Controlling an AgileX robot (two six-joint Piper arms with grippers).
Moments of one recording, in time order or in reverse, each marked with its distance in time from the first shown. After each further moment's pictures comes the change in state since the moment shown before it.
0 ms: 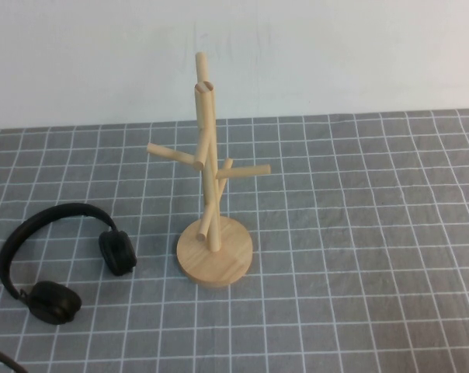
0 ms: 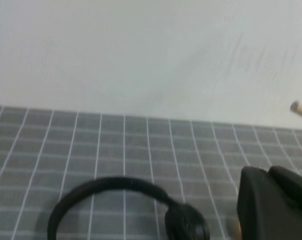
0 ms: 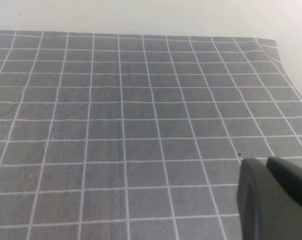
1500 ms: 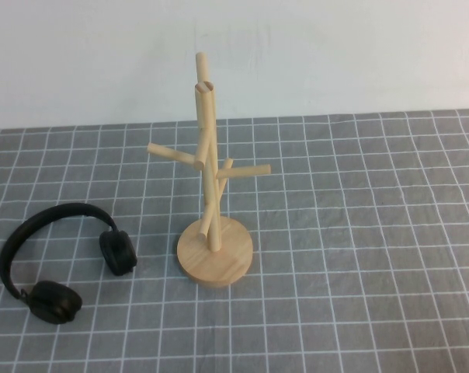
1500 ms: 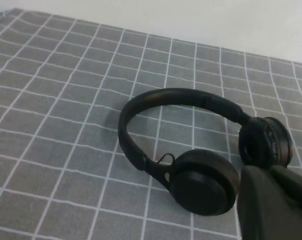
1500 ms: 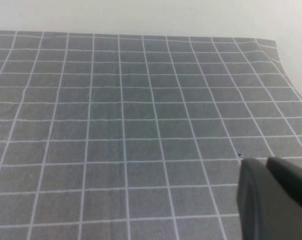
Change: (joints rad) right arm 0.000 0.000 0.000 0.000 0.000 0.000; left arm 0.107 -0.347 0.333 0.162 0.117 -0.191
